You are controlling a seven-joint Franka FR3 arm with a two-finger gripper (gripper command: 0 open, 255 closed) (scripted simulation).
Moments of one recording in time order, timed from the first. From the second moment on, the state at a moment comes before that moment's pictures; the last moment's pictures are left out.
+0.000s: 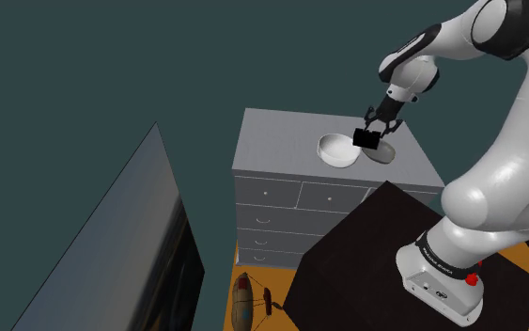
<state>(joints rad) -0.60 0.38 -0.19 -2.05 0.35 2.24 0.18</state>
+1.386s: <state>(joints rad) -0.73 0.59 -0.21 -1.91 0.40 2.27 0.01</state>
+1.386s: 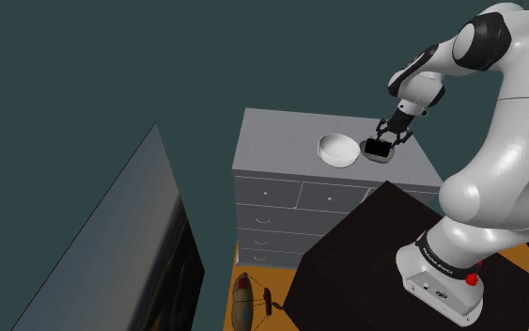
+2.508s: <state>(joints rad) -0.73 0.61 -0.20 -1.91 0.41 2.29 0.00</state>
